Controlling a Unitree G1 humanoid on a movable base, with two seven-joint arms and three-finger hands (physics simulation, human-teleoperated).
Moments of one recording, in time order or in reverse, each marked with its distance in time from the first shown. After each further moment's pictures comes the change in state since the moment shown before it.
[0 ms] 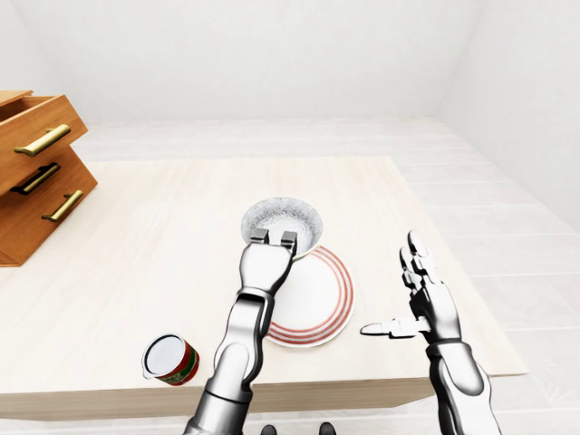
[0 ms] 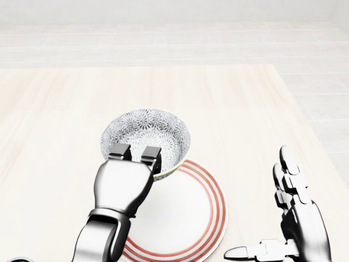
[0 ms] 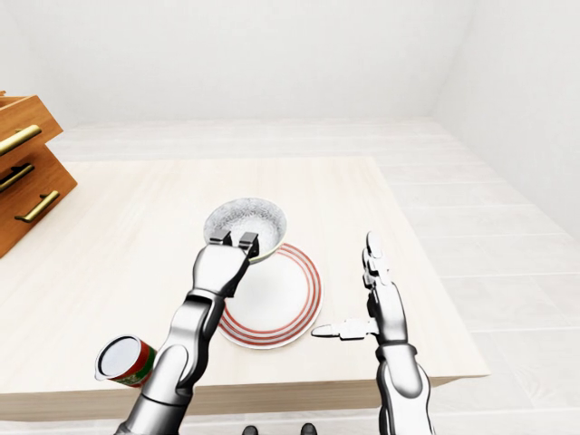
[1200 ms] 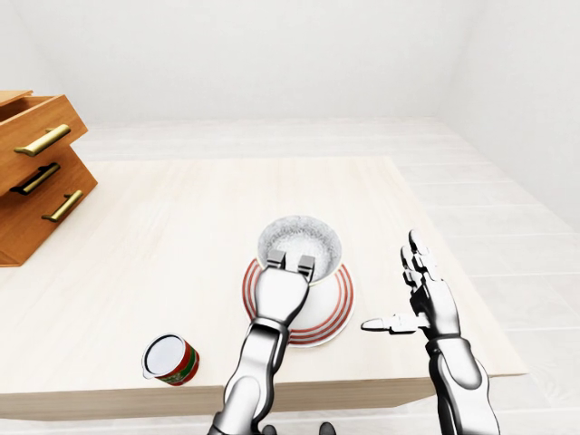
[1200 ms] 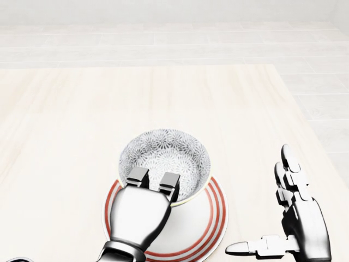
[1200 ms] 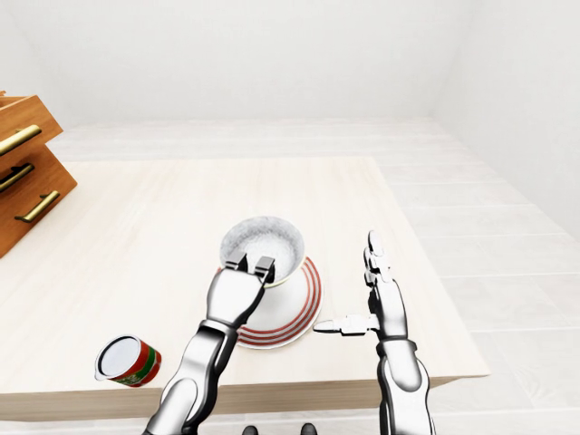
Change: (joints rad) left arm 0.172 -0.011 -0.145 -0.050 0.044 0.000 0.097; right arm -0.034 -0.015 -0.009 0.046 0.008 0.000 -0.017
